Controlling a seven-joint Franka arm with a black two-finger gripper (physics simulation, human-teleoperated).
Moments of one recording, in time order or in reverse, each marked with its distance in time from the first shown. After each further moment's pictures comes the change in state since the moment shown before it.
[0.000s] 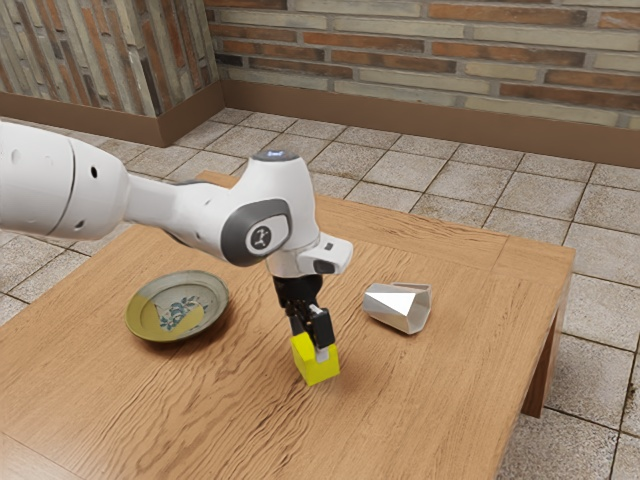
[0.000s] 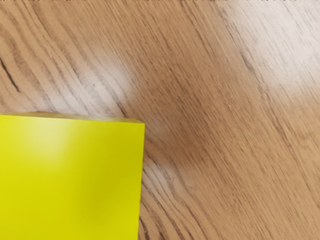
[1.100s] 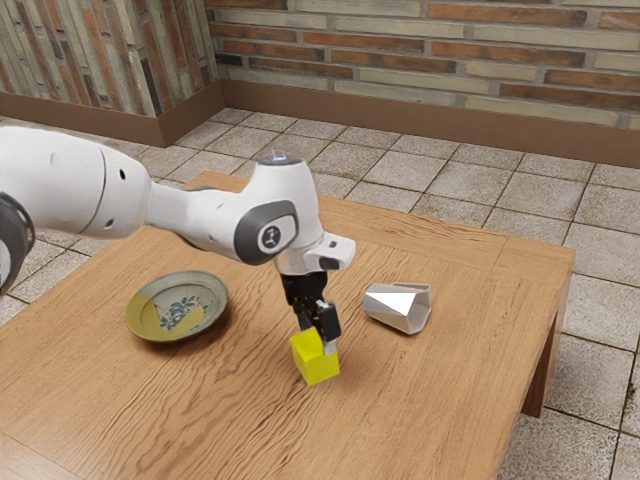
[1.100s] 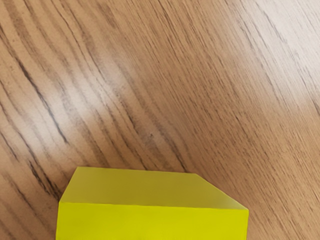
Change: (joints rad) arm 0.008 0.144 0.029 0.117 0.010 0.024 0.017
